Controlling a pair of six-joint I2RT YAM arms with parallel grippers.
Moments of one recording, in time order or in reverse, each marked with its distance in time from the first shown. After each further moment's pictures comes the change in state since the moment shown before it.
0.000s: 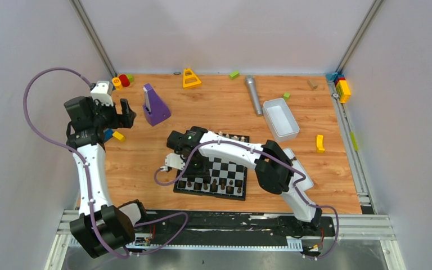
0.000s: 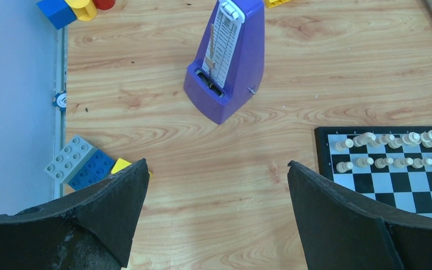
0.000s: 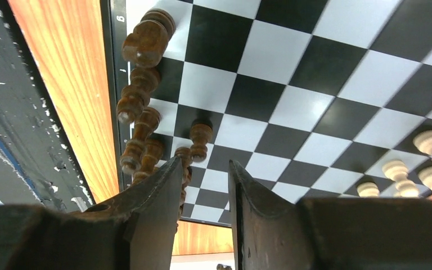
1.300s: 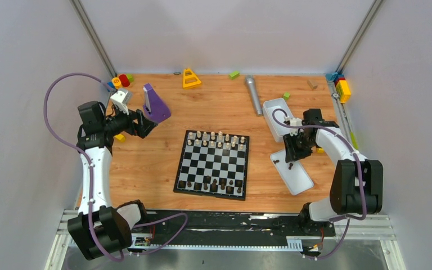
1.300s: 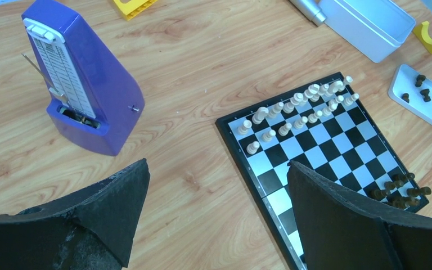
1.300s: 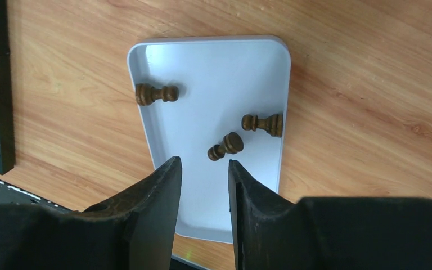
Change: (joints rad) left arm -0.095 -0.015 -0.111 0.056 0.375 0.057; right arm -1.122 -0.787 -1.036 0.421 -0.210 0.242
